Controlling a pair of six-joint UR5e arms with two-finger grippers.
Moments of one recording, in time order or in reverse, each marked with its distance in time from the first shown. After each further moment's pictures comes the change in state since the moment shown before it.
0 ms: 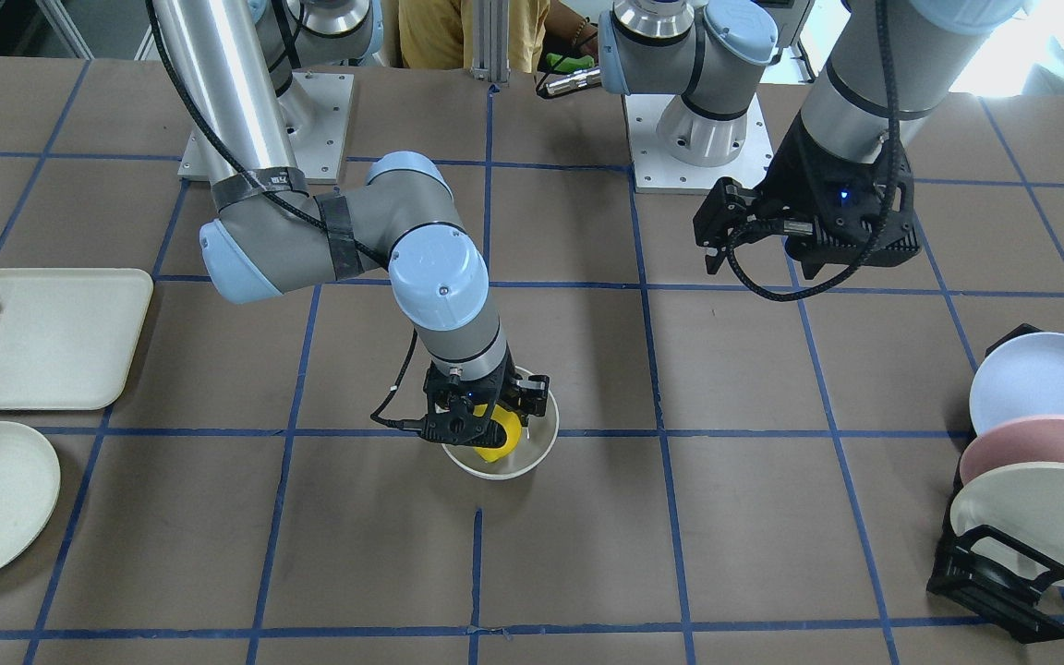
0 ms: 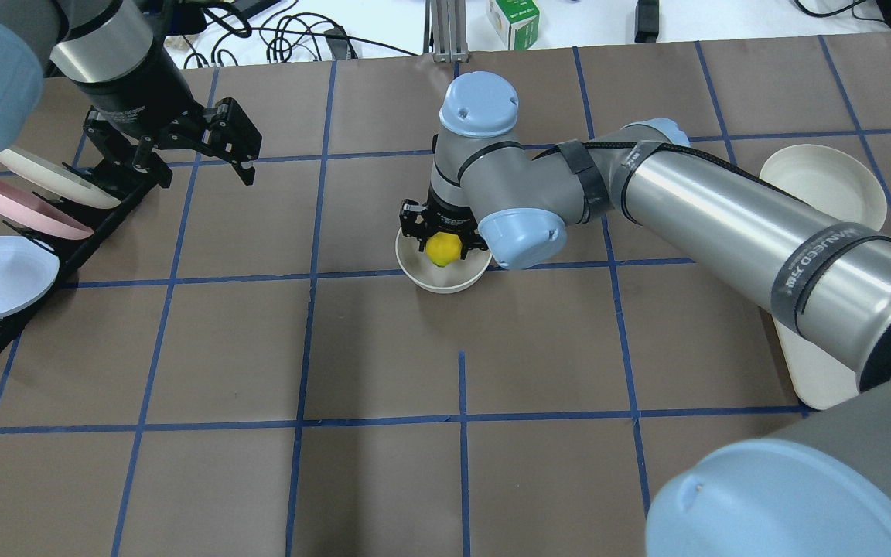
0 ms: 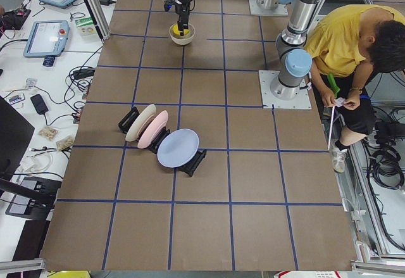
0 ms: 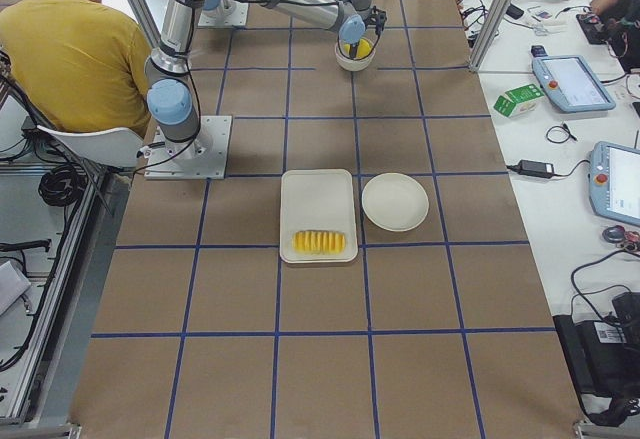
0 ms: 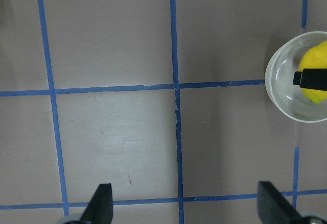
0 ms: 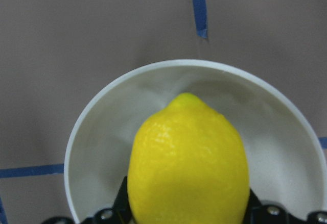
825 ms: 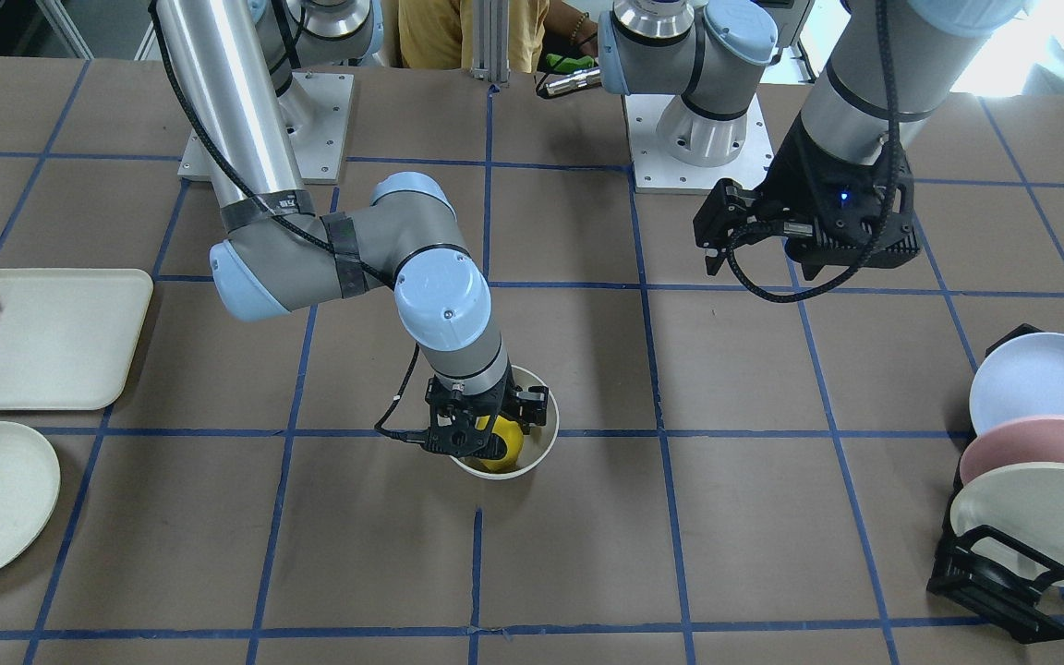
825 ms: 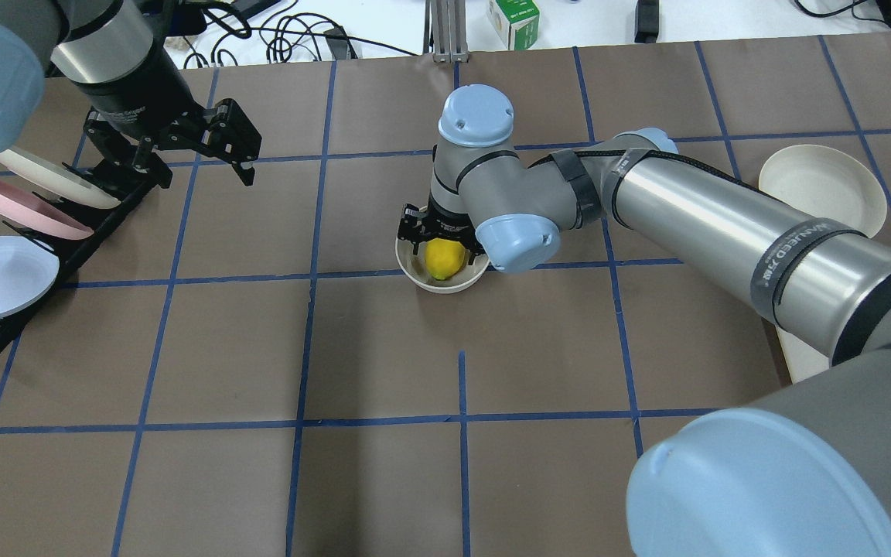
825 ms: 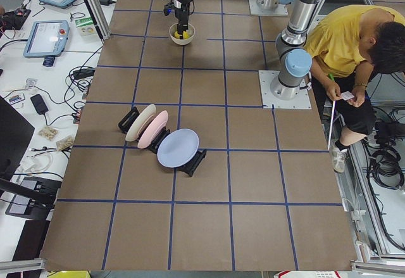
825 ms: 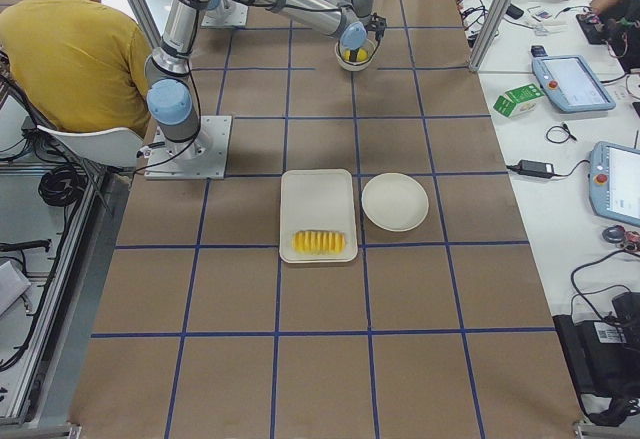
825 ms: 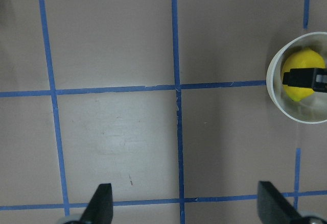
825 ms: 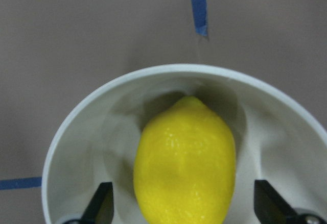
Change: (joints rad) left arm 0.000 0.000 -0.001 0.002 0.000 0.001; right arm 0.000 0.028 -0.006 -0.014 -0.003 0.008
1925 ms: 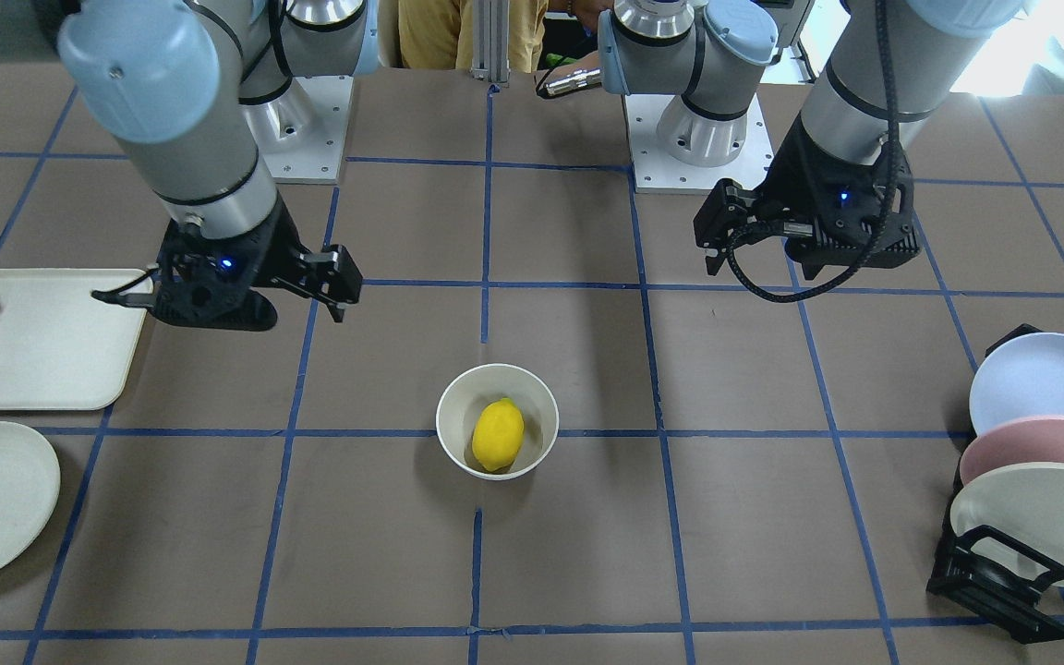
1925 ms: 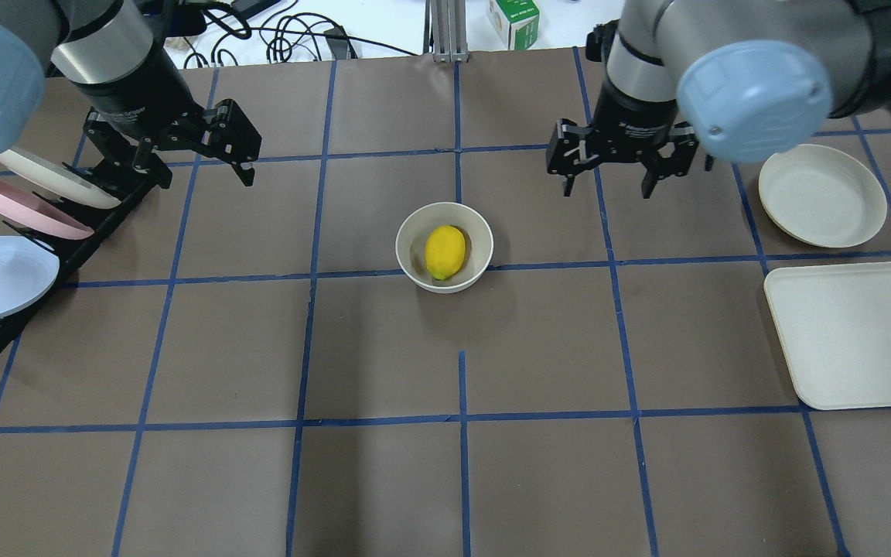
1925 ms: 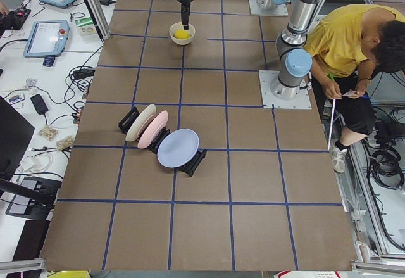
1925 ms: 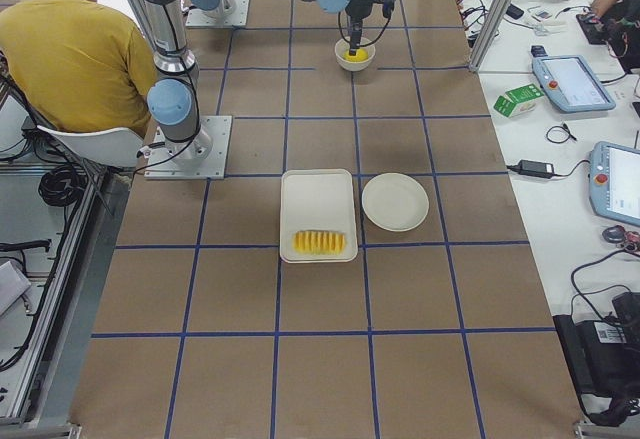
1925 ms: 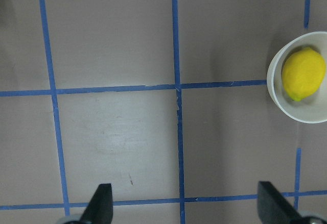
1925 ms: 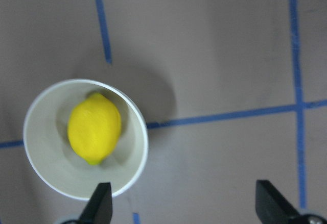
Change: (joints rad) left arm 0.000 0.001 -0.001 0.000 0.001 0.000; right arm -0.281 -0.430 -0.037 0.572 -0.146 -0.408
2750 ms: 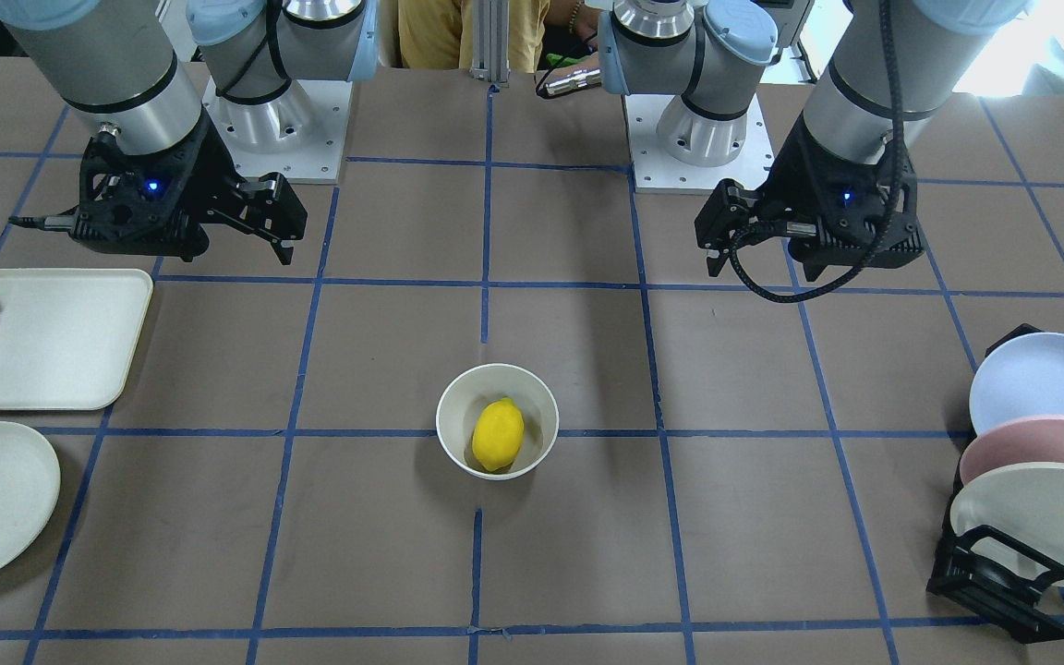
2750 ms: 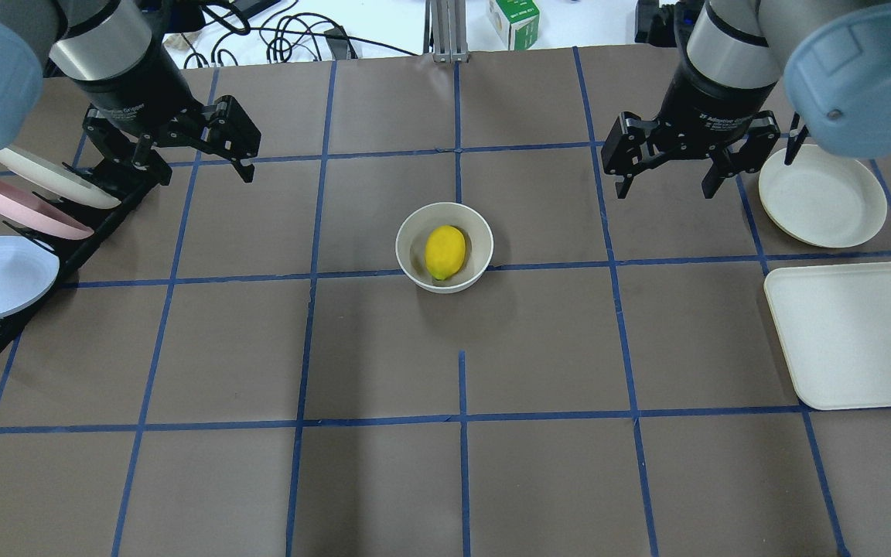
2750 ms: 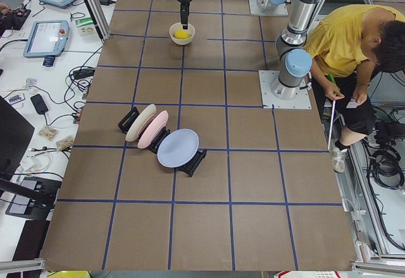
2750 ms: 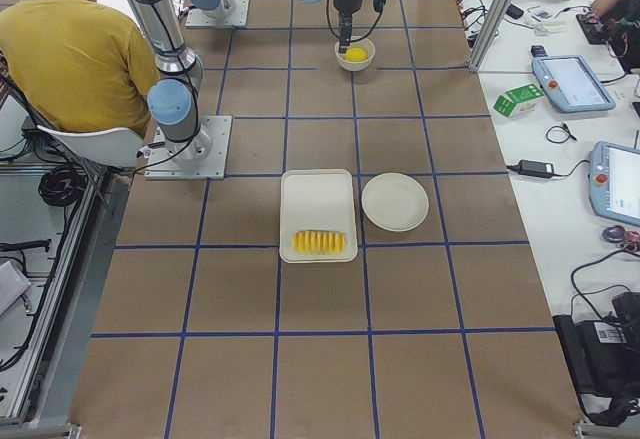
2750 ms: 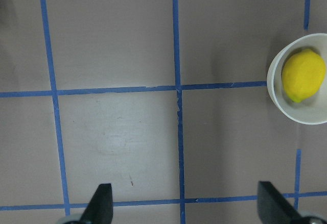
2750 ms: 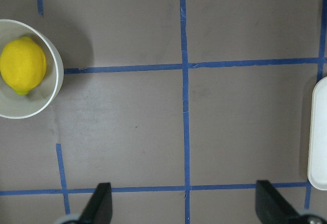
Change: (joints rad) left arm 0.001 -0.003 0.007 0.006 -0.004 -0.001; right arm -0.058 -0.092 0.013 0.072 0.005 -0.071
